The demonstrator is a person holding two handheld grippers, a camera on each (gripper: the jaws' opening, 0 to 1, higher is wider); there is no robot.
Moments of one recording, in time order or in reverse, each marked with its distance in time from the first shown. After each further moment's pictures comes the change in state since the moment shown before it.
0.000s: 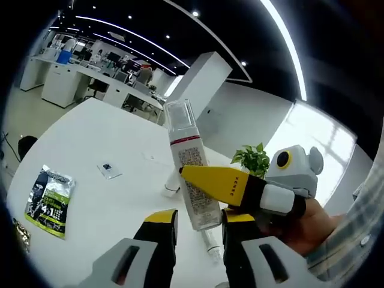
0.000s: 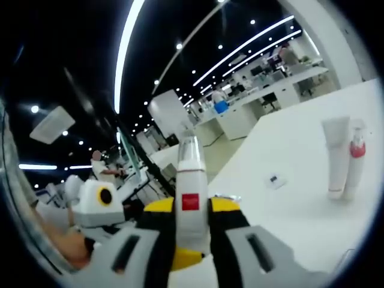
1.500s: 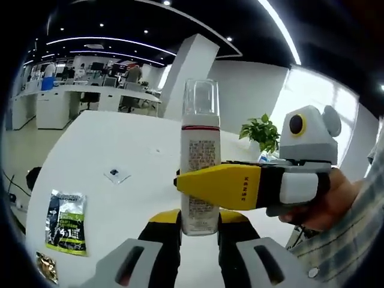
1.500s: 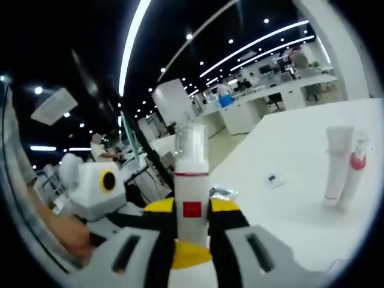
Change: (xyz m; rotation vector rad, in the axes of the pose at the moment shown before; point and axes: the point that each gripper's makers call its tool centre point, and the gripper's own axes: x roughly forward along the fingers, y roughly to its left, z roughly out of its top) left arm 0.010 0.016 -0.016 0.217 0.127 0.079; right arm -0.002 0.003 -0.013 -0.109 0.079 0.002
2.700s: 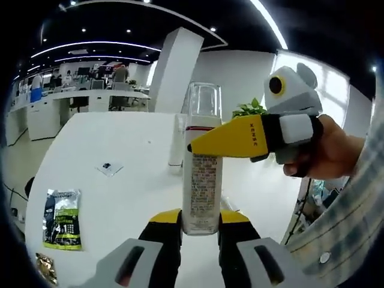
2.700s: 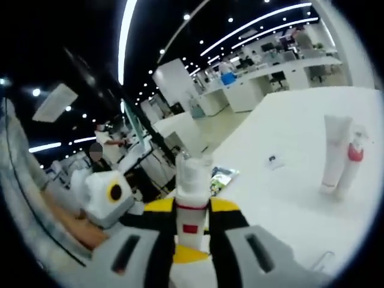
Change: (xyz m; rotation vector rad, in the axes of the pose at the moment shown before) left arm 0.001 -0.007 -0.036 0.008 0.068 -0.025; right arm -0.020 -0.008 -0.012 0.067 0.163 0.033
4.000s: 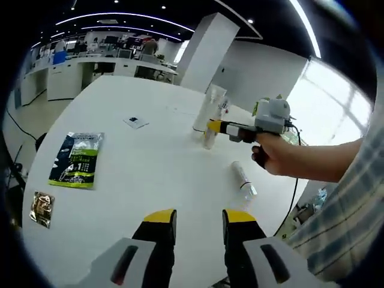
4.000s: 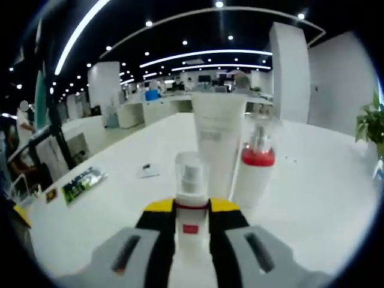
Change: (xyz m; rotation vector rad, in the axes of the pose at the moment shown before) left arm -0.044 0.030 -0.068 -0.156 0.113 0.113; right arm -0.018 -0.230 -0.015 -0.206 -0.149 -0.693
